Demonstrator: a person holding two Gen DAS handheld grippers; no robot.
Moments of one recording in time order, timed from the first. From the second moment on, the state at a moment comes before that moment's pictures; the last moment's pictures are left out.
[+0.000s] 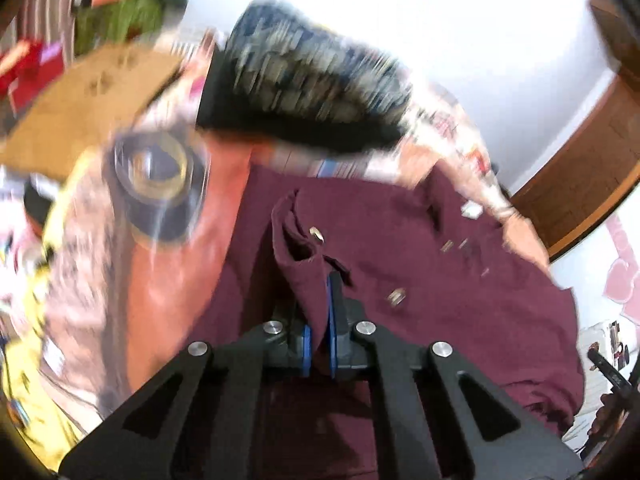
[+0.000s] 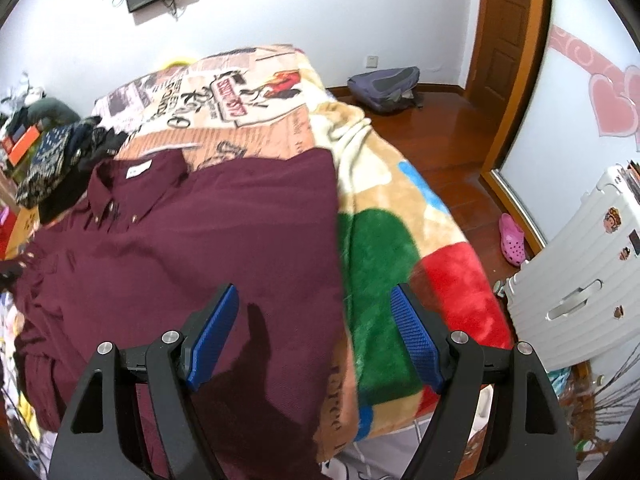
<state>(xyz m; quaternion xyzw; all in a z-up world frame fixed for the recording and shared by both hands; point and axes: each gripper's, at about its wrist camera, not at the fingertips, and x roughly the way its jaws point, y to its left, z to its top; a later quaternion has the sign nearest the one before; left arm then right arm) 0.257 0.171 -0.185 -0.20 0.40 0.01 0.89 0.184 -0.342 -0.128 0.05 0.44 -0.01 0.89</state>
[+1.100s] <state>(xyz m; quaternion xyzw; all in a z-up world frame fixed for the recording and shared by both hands) 0.292 0.221 -0.271 -0.11 0.53 0.01 0.84 0.231 -0.350 -0.163 0.11 0.51 0.08 0.85</state>
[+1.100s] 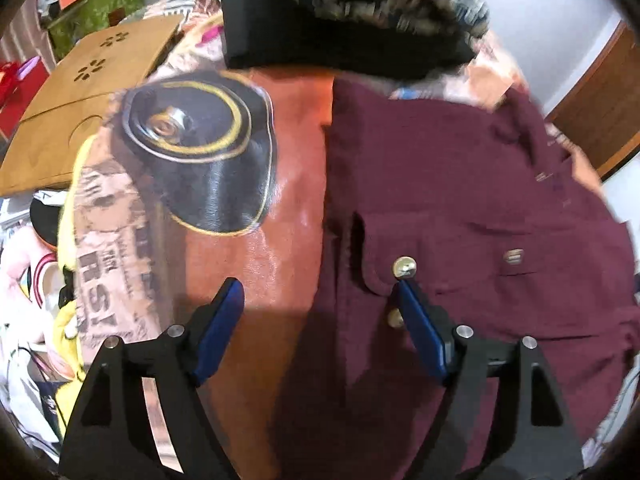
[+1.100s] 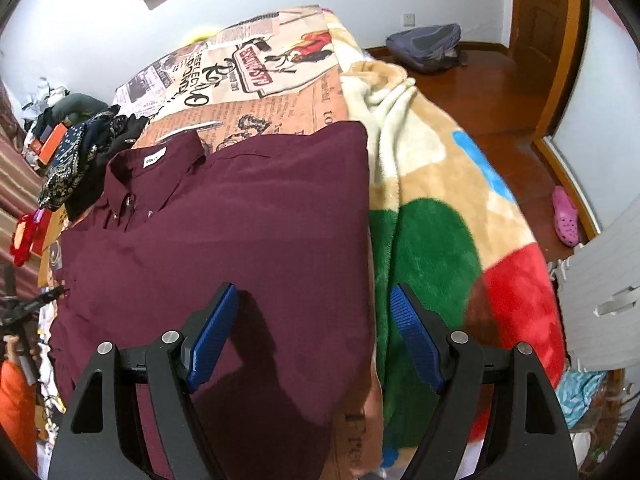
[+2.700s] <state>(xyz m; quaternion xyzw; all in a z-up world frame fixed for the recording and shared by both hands) 0.283 0.182 -0.213 -0.06 0.46 0.02 0.89 0.262 -0.346 -0.172 0.15 0.49 0.11 0.85</state>
